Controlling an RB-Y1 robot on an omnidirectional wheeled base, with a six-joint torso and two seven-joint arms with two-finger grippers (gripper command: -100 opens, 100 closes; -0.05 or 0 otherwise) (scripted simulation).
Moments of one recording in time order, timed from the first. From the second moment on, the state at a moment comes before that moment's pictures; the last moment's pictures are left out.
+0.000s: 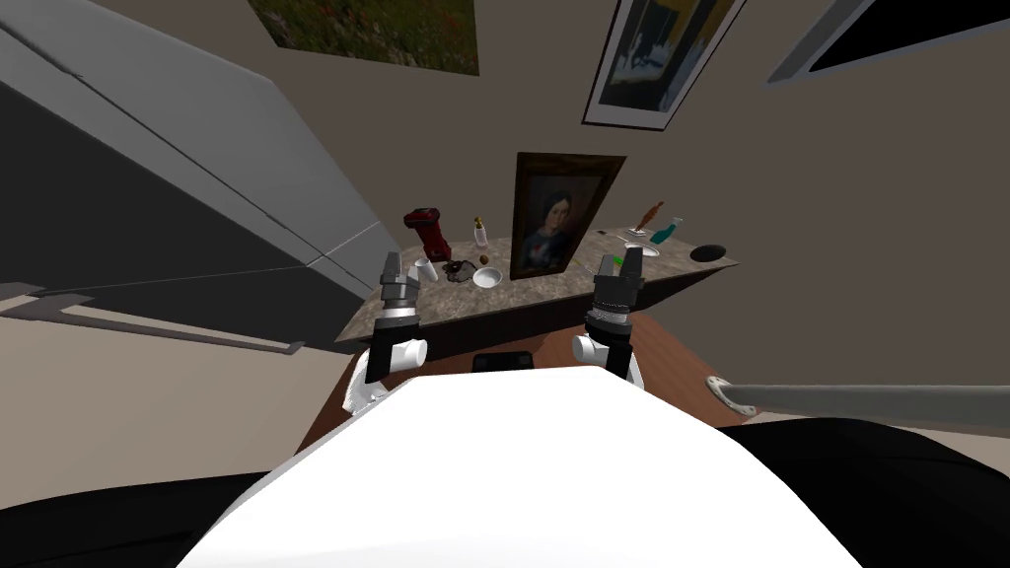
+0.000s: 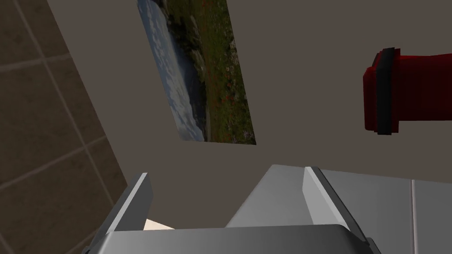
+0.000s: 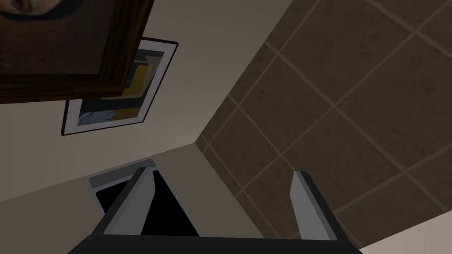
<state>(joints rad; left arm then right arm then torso) 0.43 0.14 0.07 -2.26 -0.02 -0.28 -0.03 0.49 0.01 -0.07 -2.30 0.04 -0.61 0.14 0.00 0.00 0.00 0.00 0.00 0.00</state>
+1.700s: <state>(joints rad) 0.29 0.16 0.13 -2.19 -0.11 0.17 -0.07 0.49 0.01 -0.07 -2.30 0.04 -0.61 0.14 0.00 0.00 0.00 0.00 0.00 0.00</state>
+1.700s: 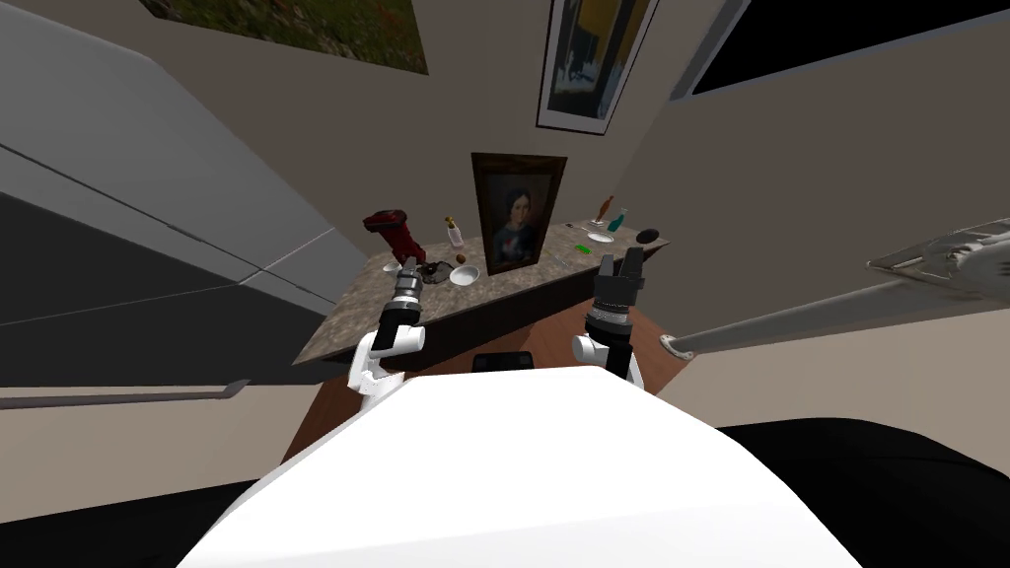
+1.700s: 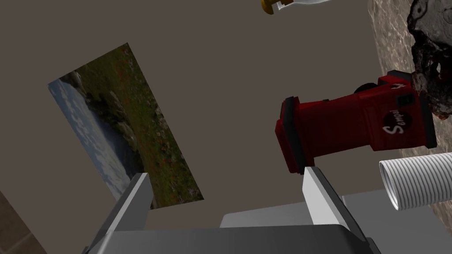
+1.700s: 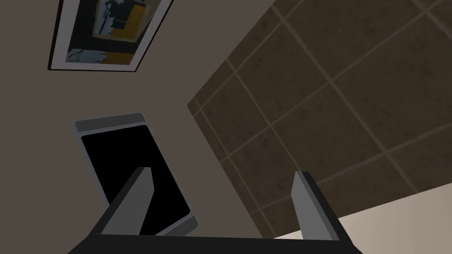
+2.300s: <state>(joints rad) 0.24 0.16 0.15 -2.17 -0.14 0.32 -0.08 0.49 0.01 -0.07 -2.30 0.04 -0.61 0.14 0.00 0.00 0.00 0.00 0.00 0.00</state>
